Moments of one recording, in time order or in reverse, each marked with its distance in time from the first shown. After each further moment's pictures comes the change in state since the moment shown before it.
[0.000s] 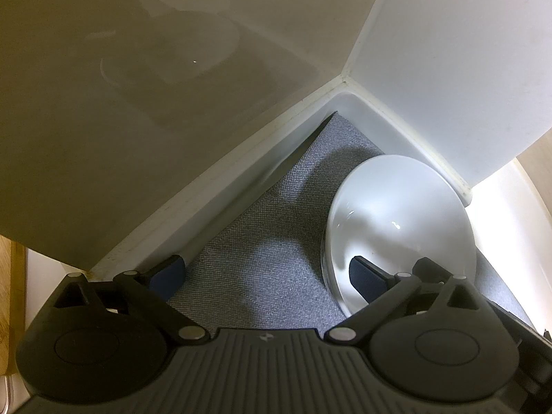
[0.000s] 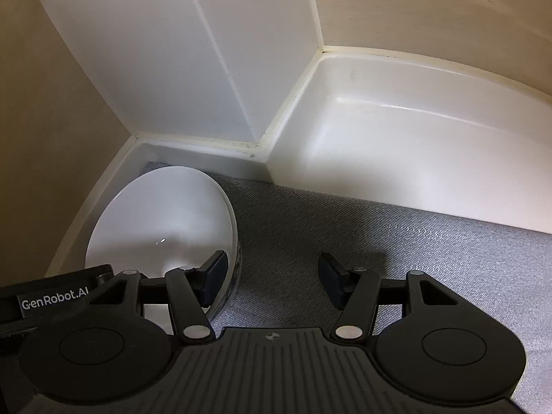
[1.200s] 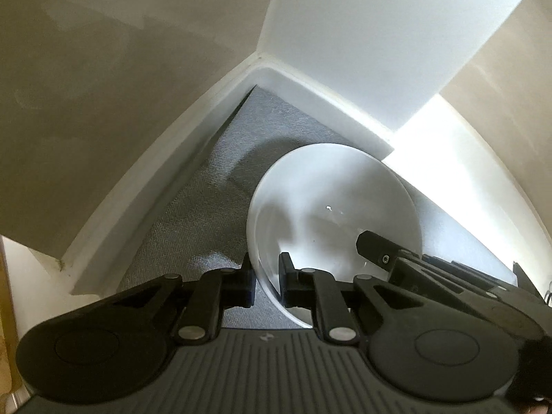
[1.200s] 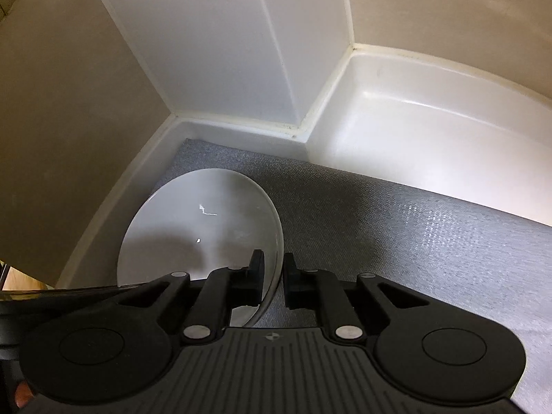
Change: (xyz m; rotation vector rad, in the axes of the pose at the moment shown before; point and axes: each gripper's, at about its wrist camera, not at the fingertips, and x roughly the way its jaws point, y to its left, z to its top) left arm -0.024 -0.011 -0.006 0.182 0.065 -0.165; right arm -0.027 0.019 -0.010 -0.054 0.034 0.039
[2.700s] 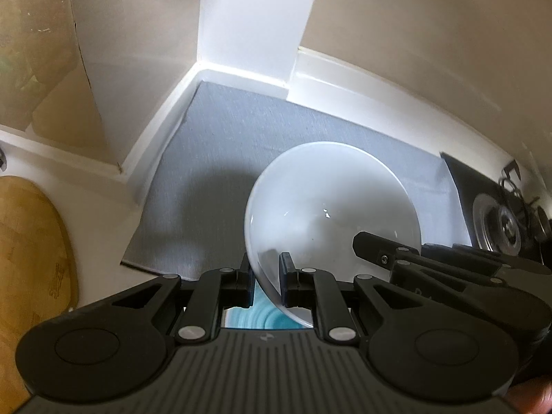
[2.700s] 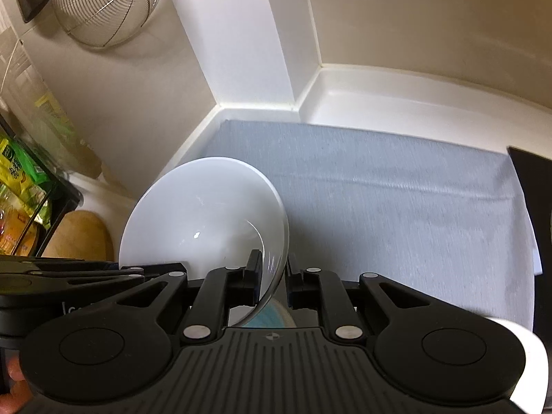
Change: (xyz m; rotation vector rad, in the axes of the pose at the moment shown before) left arm -0.108 -0.003 -0.109 0.292 -0.060 -0.089; right arm -0.166 0.049 -0.131 0.051 -0.102 -0.061
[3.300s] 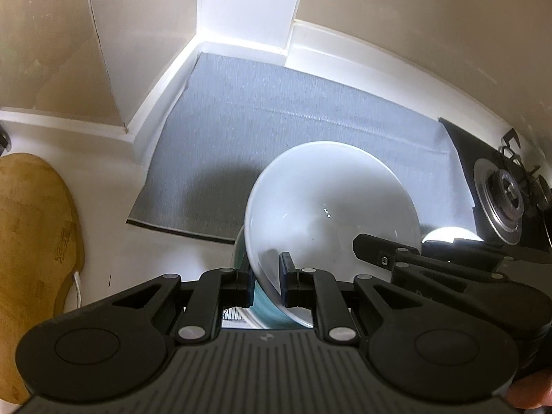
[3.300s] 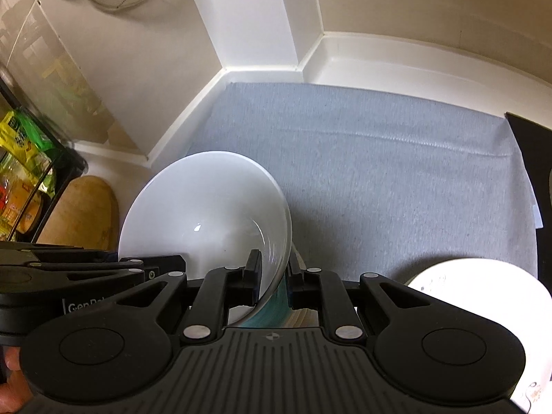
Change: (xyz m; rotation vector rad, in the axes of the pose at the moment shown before) left arm -0.013 0.004 -0.037 0.043 0.056 0.008; right arm -0.008 0.008 -0.036 -0.002 0.078 0.002
